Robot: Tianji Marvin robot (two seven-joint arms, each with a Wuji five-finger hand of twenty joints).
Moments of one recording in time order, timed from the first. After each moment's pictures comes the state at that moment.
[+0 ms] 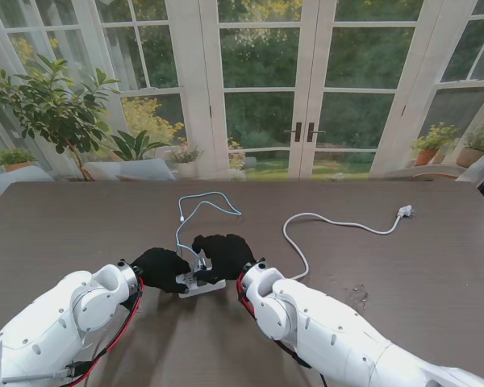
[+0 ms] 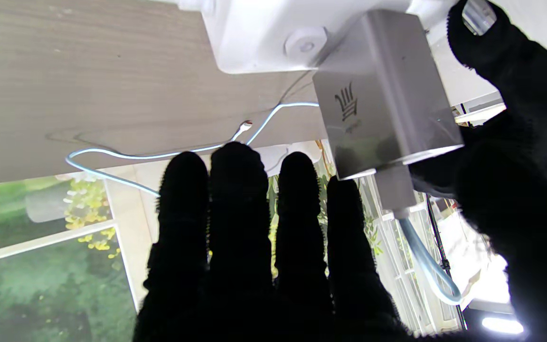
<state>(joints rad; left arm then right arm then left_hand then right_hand) 1.30 -1.02 -1.04 -1.23 0.88 -0.38 -0.07 -1.01 -1.31 0.45 -1.07 -0.66 -0.03 -0.40 0.46 -0.55 0.88 -0.20 0.84 0.18 0.33 0.46 0.96 0.19 0.35 0.61 0.93 0.25 0.68 0.67 0.42 0.34 1.27 0.65 0.17 -0.67 1.19 -0.19 0.46 0.08 0.94 0.52 0.73 0.07 0.84 0.64 1.02 0.15 0.75 1.36 0.55 0.22 1.12 0.50</state>
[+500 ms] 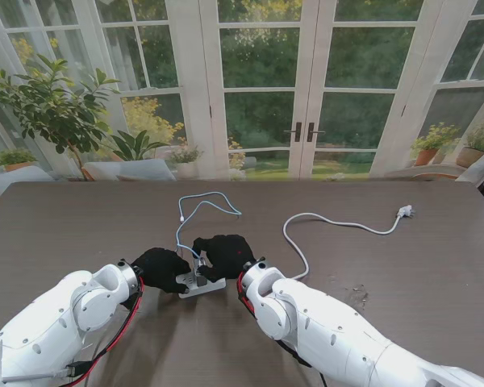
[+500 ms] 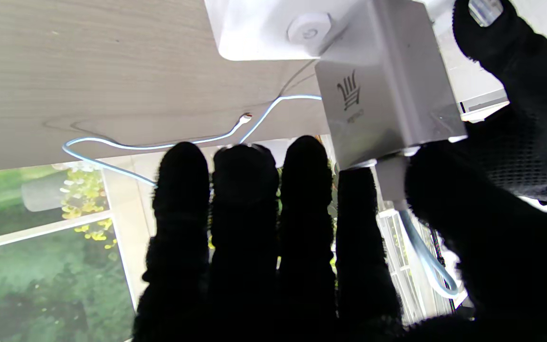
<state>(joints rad) 1.30 -1.02 -1.04 -1.22 0.88 -0.38 -0.07 -1.01 -1.31 0.44 -1.07 -0.67 -0.03 -0.42 0.46 -0.55 0.88 -0.20 0.84 0.19 0.34 0.46 0.96 0.20 0.36 0.62 0.93 0.25 0.68 0.67 0.42 0.34 1.27 0.65 0.34 -0.66 1.27 -0.34 0.60 -0.04 0.94 0.36 0.97 0.02 0.89 0.75 1.18 0.10 0.80 1.36 0.66 0.22 1.21 0.51</state>
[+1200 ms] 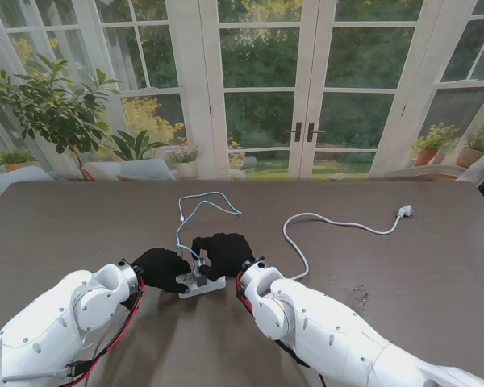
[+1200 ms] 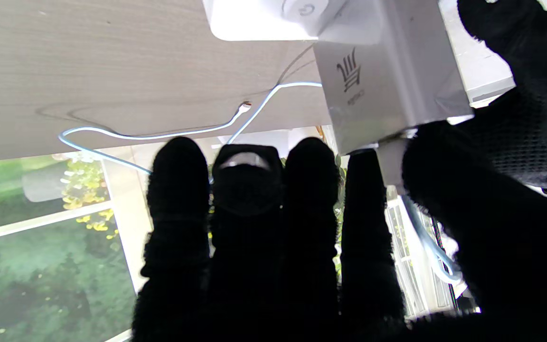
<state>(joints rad) 1.29 -1.02 -1.03 -1.22 0.87 -0.38 -0.07 -1.01 -1.32 0.45 -1.06 -0.67 -0.02 -0.44 0.46 -0.55 0.88 -0.20 0.85 0.19 0.34 0.46 0.96 0.20 0.36 0.62 0.93 0.25 0.68 0.67 0.42 0.34 1.27 0.65 0.38 -0.77 1.28 -0.36 0.68 -0.11 0.94 0.39 1.09 0.00 0.94 0.82 1.28 0.07 0.89 1.36 0.77 0.22 1.27 0.52</state>
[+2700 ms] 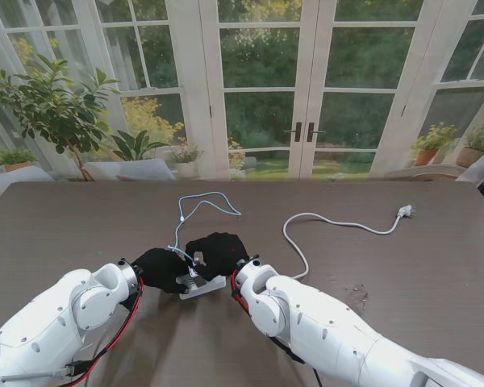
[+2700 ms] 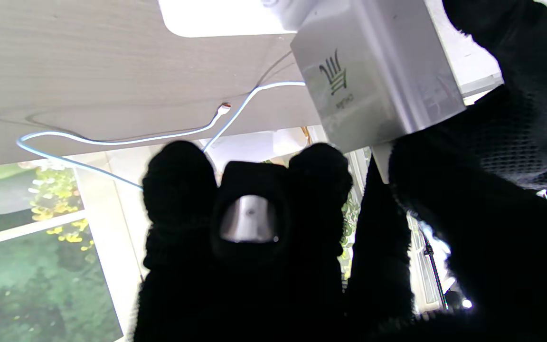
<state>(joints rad) 1.30 -1.02 -1.04 -1.23 0.87 -0.39 -0.10 -0.98 -1.35 0.42 -1.00 -0.64 -0.08 -0.46 0.46 -0.54 0.88 -0.18 0.85 0.19 0.33 0.46 0.94 0.21 0.35 0.62 0.93 0.25 0.68 0.67 0.41 0.34 1.27 0.65 0.41 -0.82 1.37 -0.38 0.82 -0.27 0.94 0.48 1.26 -0.02 0.89 0.95 1.29 0.02 1.20 1.36 0.98 0.16 1.35 0.57</state>
